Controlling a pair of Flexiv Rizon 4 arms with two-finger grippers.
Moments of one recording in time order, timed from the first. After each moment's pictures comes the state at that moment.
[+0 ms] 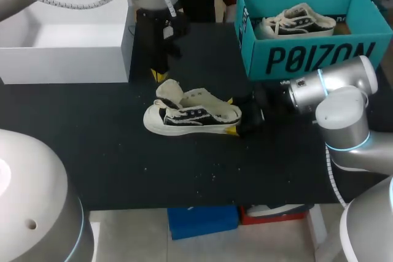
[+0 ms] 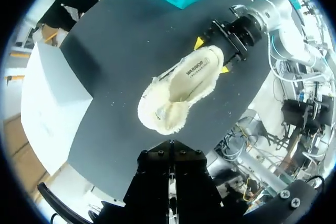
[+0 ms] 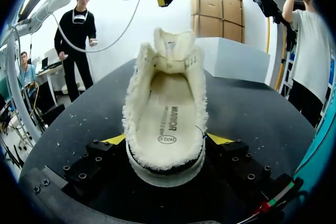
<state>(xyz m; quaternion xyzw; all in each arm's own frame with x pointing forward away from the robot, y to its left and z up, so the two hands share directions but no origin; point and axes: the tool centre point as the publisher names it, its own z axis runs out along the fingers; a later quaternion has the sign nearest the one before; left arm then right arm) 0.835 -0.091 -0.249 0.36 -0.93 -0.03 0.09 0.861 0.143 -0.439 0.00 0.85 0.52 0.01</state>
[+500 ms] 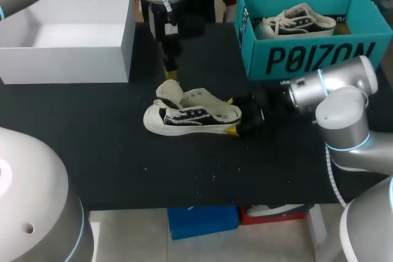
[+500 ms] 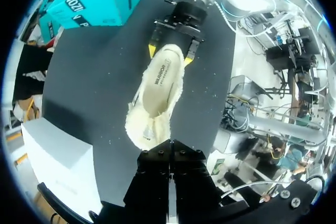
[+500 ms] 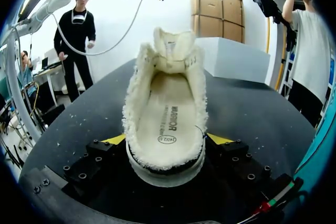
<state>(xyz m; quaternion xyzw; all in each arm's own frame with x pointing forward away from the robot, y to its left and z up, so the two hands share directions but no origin) 0.837 -0.117 -0.242 0.13 -0.98 0.00 0.12 0.861 0.143 -0.439 0.00 0.85 0.52 0.01</state>
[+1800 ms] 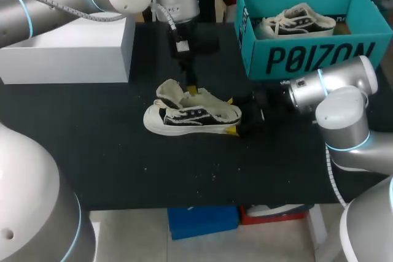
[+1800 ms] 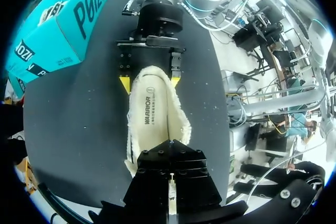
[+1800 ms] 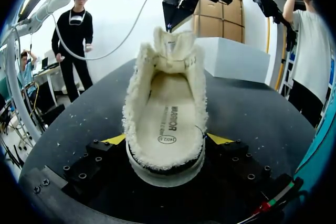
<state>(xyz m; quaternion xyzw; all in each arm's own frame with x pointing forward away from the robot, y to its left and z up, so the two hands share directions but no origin) 0.854 -0.166 -0.316 -0.03 -0.98 0.09 0.18 0.861 0.143 -0.439 0.00 0.85 0.52 0.01</state>
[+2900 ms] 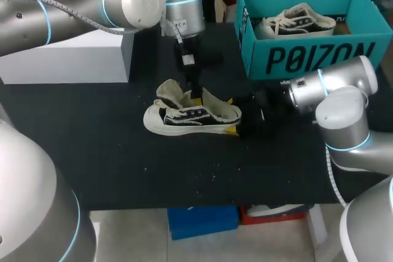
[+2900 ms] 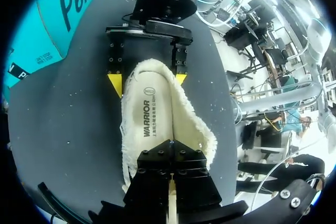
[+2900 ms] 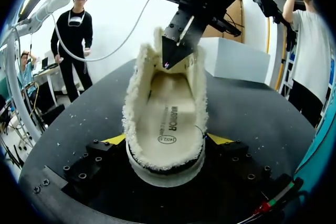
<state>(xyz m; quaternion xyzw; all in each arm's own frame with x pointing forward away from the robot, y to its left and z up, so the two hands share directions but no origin) 0.849 -0.180 -0.366 -0.05 -0.97 0.09 0.23 0.861 0.143 -0.439 0.00 0.85 0.52 0.01</state>
